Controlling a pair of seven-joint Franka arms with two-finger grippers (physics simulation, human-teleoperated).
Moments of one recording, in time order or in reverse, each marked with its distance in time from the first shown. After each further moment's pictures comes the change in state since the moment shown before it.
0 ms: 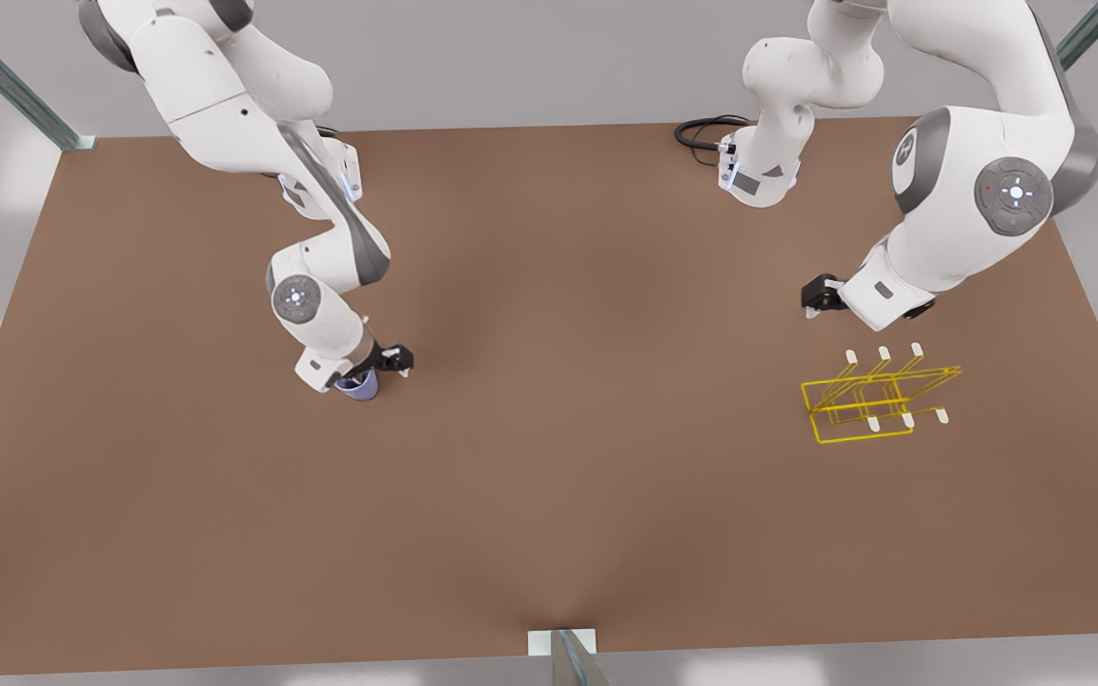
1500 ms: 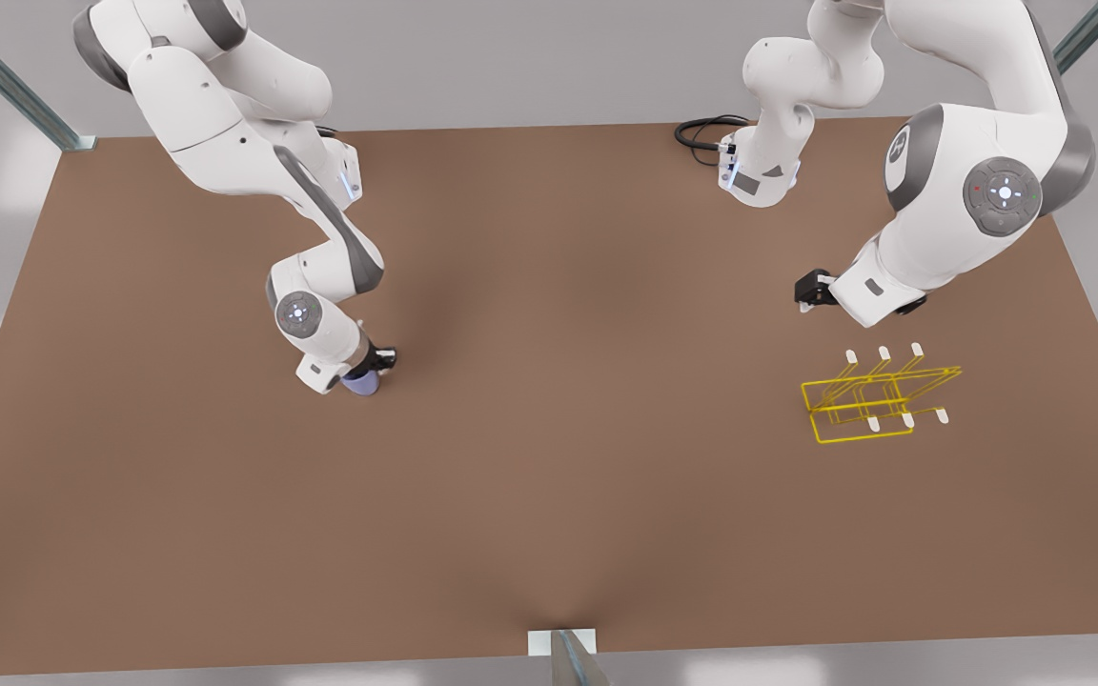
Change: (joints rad) left arm -0.013 -0.003 0.000 0.000 0.000 -0.027 -0.001; right arm -0.051 0.067 0.000 -0.074 -0.079 0.024 -0.032
